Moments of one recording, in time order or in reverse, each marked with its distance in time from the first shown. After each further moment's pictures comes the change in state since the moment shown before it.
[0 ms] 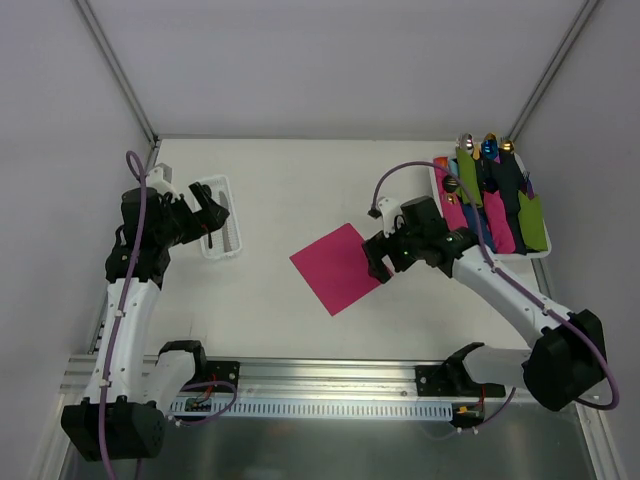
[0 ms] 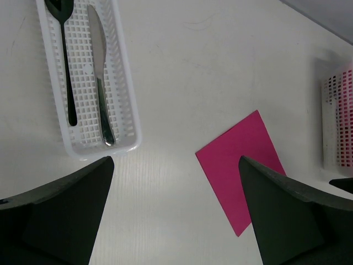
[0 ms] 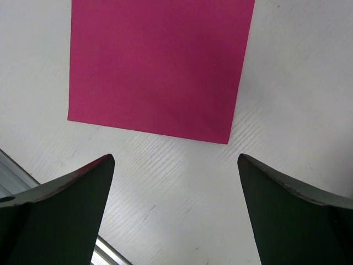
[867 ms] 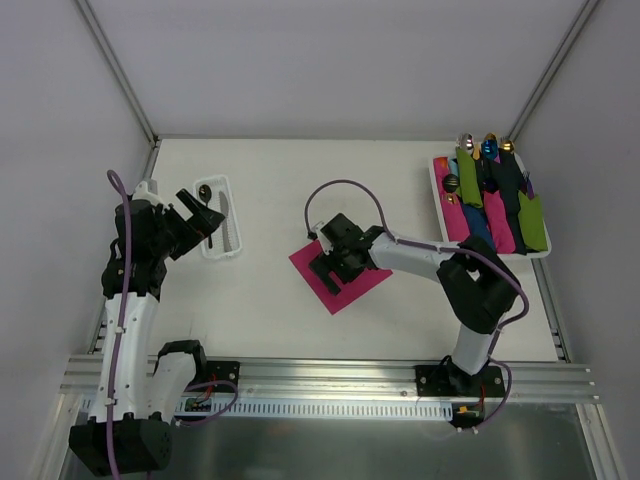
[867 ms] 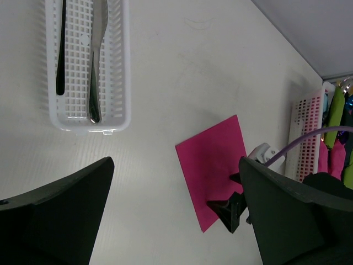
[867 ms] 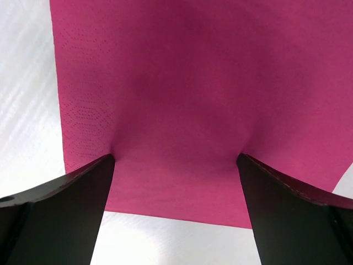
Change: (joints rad) left arm 0.053 -0.073 -0.045 -0.048 0.016 -0.192; right arm 0.307 0.554 0.179 0.124 0.218 0.154
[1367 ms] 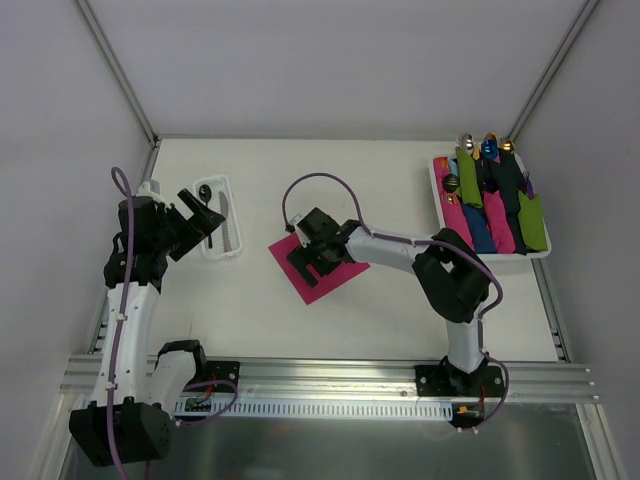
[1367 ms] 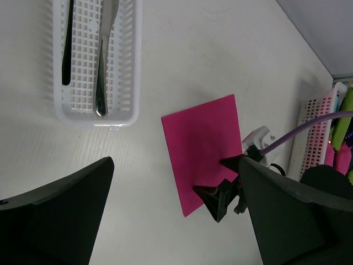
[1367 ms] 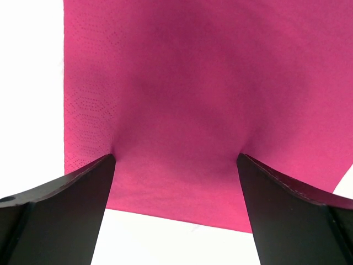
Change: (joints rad) left arm 0.010 0.044 -0.007 -0.009 0.010 -0.010; right arm 0.054 0.164 0.212 0.005 0.030 0.037
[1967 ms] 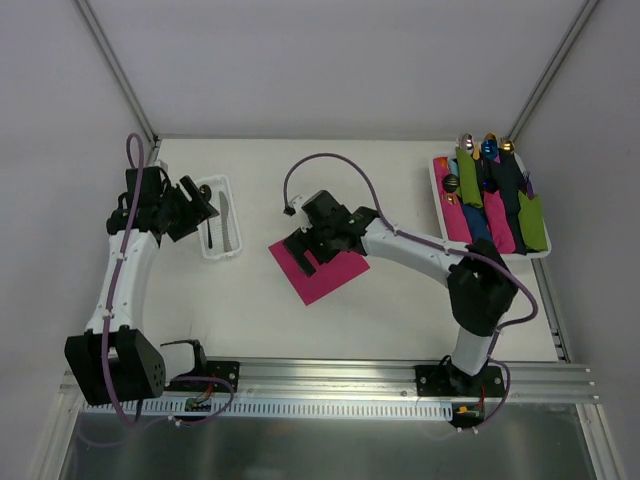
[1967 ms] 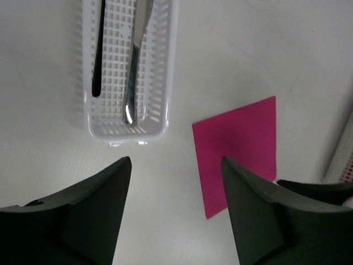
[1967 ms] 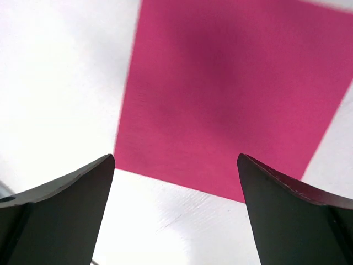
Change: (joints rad) left arm 0.009 0.301 0.180 -0.101 -0.037 0.105; right arm 0.008 -0.114 0.068 -0.086 -0.058 0.016
